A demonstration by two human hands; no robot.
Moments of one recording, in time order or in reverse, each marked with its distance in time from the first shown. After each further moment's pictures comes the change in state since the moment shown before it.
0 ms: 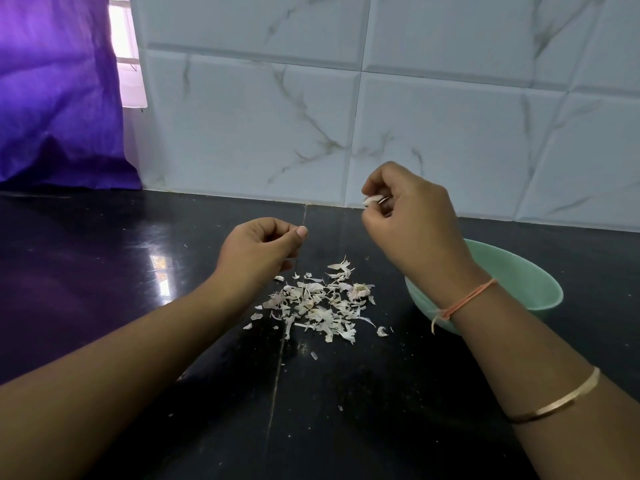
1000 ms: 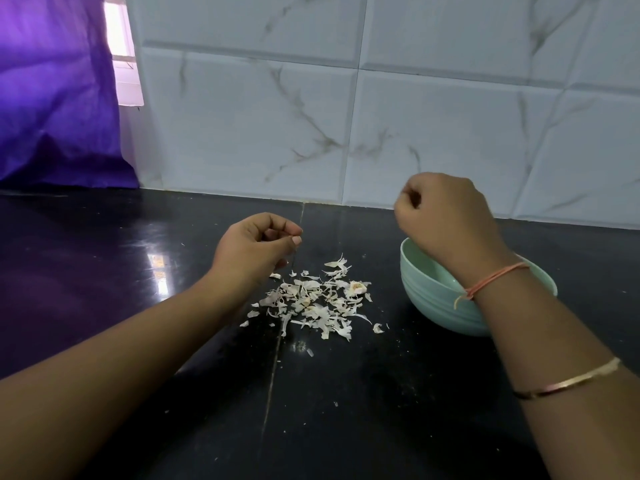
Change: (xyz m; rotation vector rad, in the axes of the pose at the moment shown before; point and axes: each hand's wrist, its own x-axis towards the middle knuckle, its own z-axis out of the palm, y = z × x) left_hand 0.003 -0.004 -0.002 0.028 -0.033 -0.014; right_hand 0.008 0.020 -0.025 -0.350 -0.126 0.172
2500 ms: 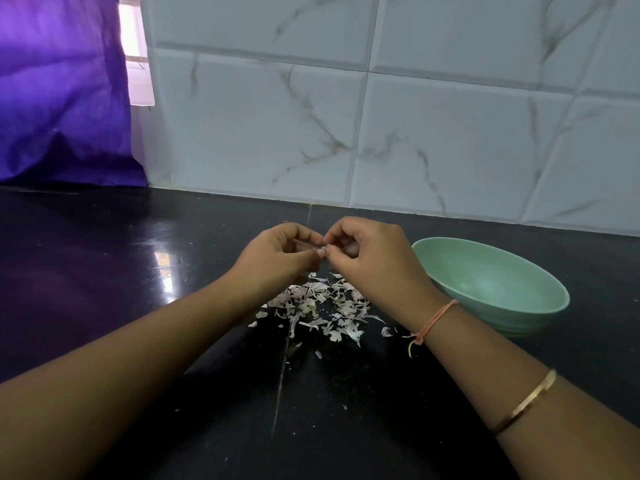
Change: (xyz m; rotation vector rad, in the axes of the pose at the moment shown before) left_hand -0.005 0.002 0.001 0.069 -0.216 -0.056; right_hand -0.029 -0.035 0.053 0.446 -0.166 -0.184
